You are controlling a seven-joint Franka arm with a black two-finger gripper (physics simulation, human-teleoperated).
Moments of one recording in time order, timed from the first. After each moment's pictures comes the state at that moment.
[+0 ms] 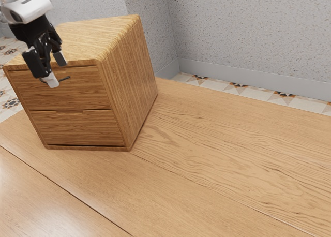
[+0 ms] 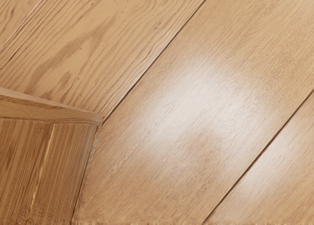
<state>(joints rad) 0.17 -0.01 0.17 -1.23 -0.04 1.34 1.18</state>
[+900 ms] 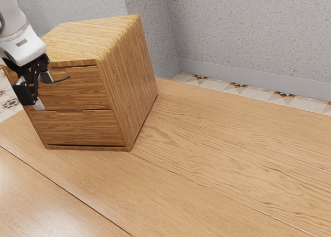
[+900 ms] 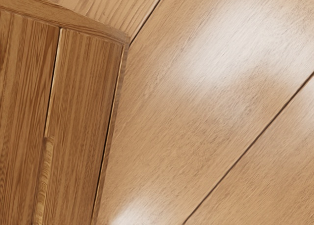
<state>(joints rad) 0.08 -0.25 0.20 -1.67 0.23 1.63 1.21</state>
